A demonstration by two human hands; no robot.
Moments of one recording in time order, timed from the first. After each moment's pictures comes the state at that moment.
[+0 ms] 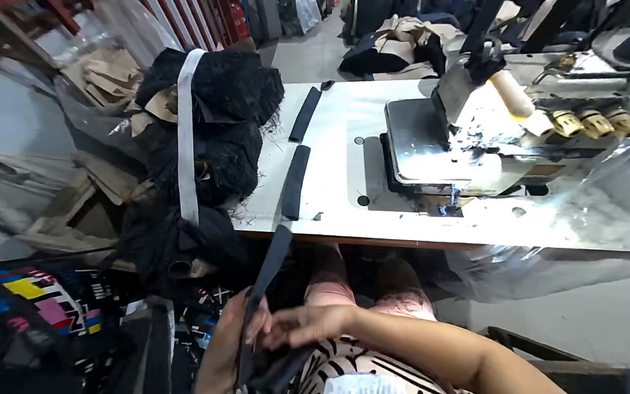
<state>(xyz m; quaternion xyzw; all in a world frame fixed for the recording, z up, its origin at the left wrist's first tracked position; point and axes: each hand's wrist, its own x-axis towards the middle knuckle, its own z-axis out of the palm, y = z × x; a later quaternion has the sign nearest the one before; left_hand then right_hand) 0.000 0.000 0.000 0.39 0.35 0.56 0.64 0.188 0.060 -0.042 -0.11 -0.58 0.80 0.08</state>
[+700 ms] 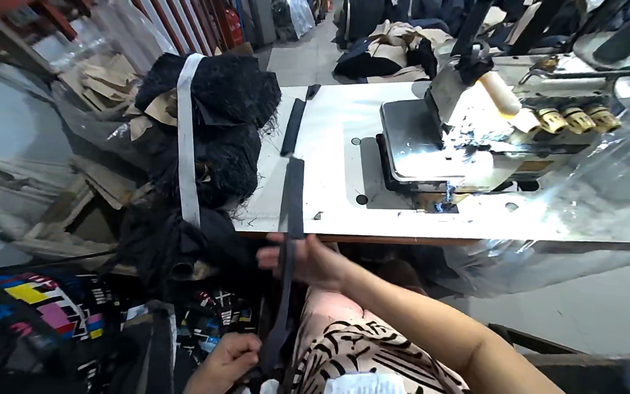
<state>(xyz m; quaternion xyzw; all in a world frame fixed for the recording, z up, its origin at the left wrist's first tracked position) -0.054 -0.034 -0.024 0.60 0.35 0.39 0.60 0.182 0.114 0.017 -0.15 -0.41 0.84 0.33</state>
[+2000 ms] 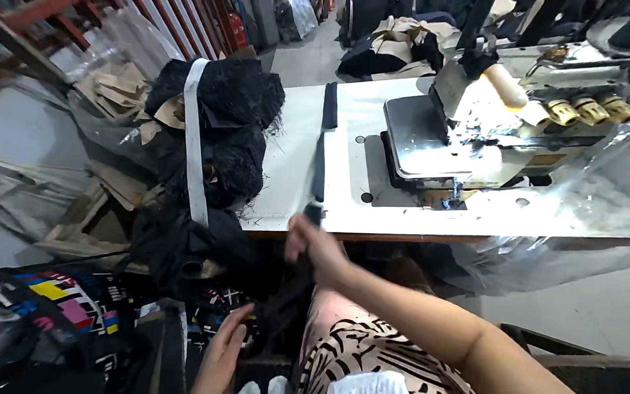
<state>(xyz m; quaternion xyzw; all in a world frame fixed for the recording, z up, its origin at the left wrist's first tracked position) -0.061 -0.052 -0.033 0.56 0.64 0.34 0.41 0.157 0.113 0.027 -0.27 -0.40 0.76 0.44</state>
